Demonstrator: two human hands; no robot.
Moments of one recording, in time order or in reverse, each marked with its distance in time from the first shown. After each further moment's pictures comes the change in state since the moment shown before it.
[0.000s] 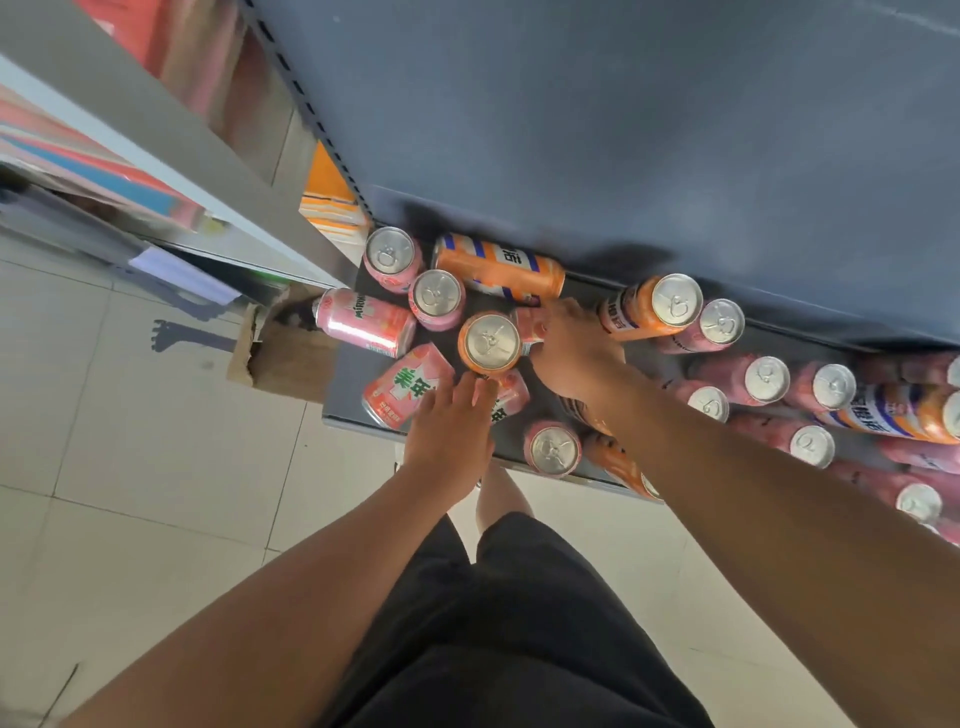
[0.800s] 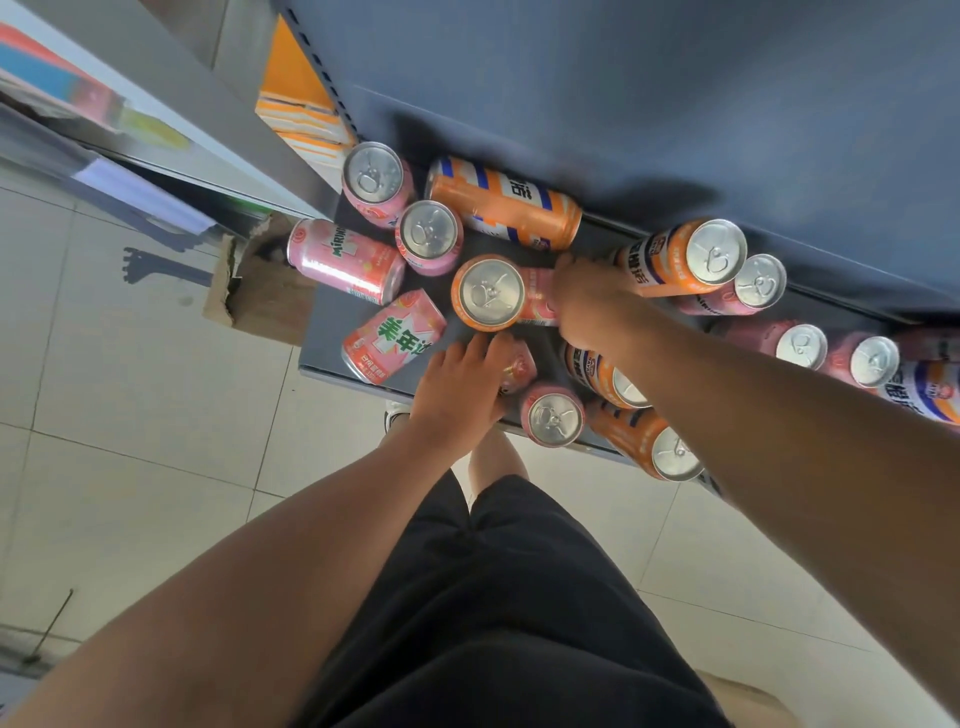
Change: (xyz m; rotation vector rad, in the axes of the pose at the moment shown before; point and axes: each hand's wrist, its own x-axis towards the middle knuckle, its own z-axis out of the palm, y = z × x) left_hand 0.027 0.004 0.044 -0.186 0.146 0.059; right_hand 0.035 0.008 0.008 -0.504 -0.147 -0.018
